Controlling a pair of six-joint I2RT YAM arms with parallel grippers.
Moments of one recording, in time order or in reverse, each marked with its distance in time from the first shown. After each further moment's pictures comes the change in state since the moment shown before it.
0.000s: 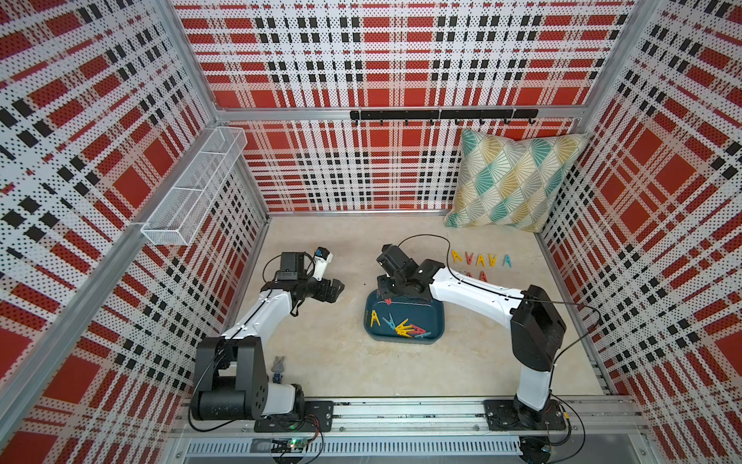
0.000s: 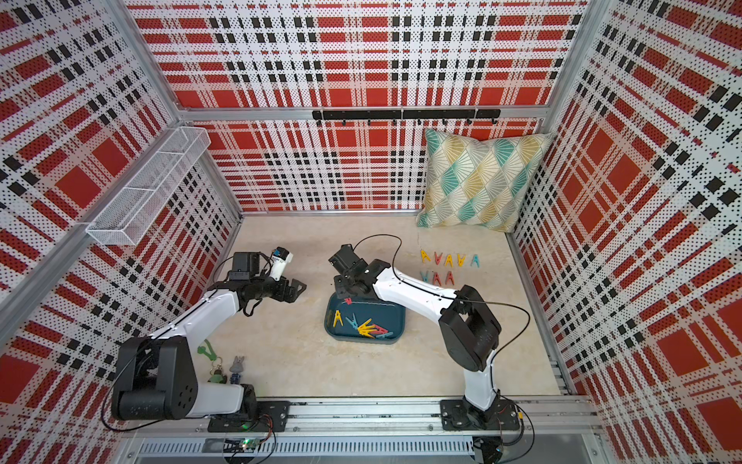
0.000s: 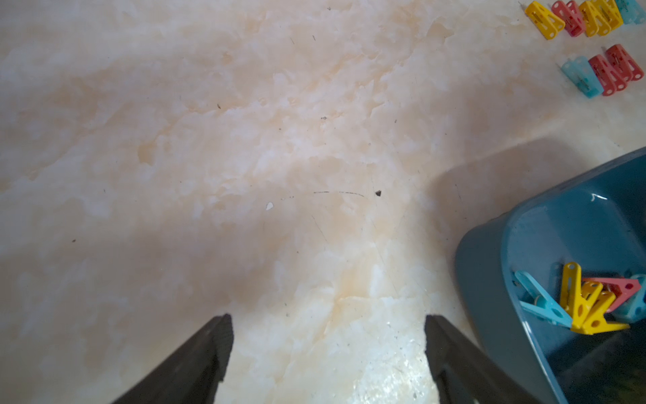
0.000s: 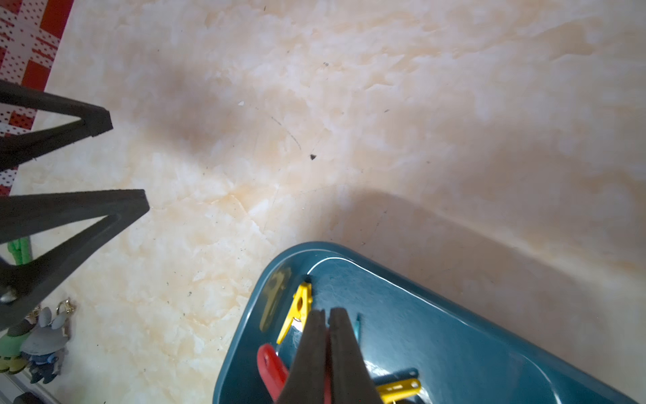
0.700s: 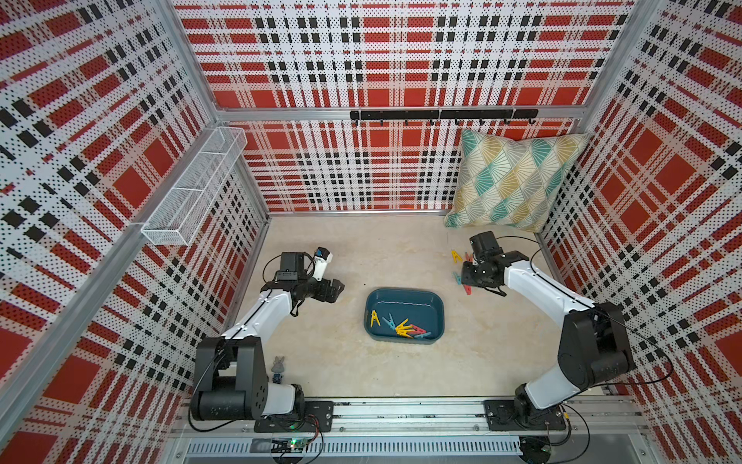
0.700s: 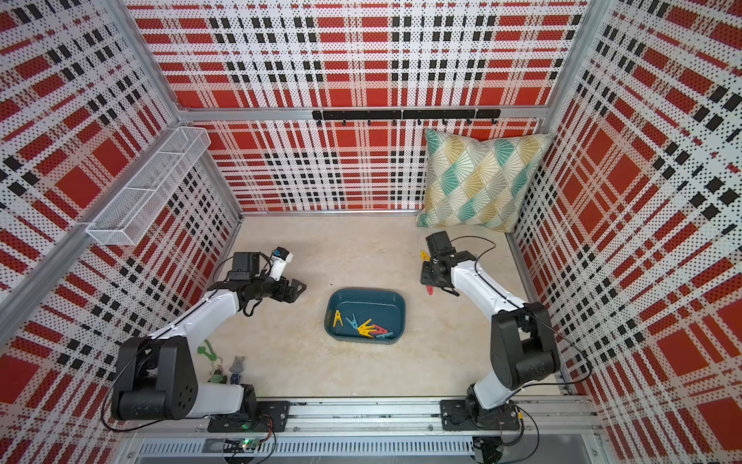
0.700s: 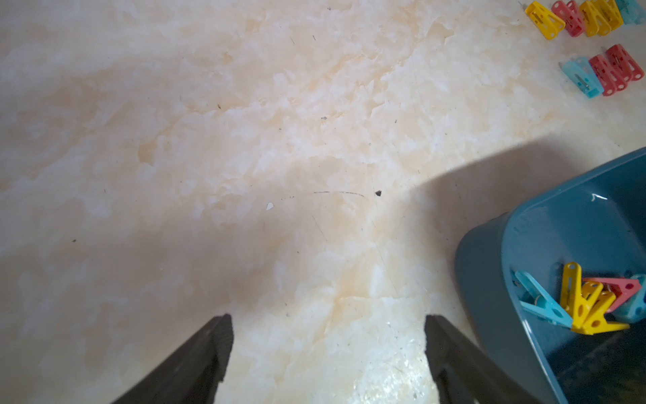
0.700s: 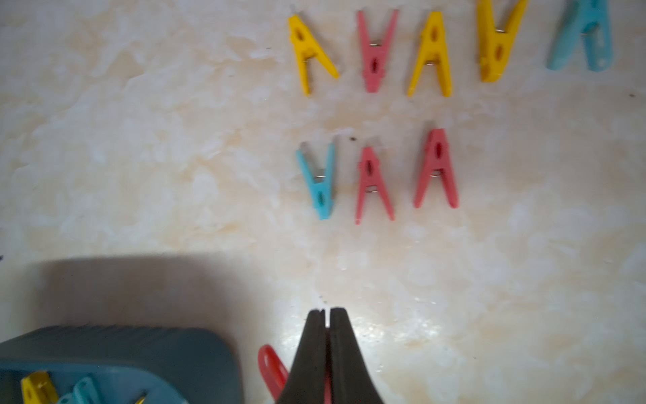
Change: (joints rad) left arm 0.000 0.000 0.000 0.000 0.000 0.000; right arm -0.638 -0.269 -0.364 -0.077 -0.039 -0.143
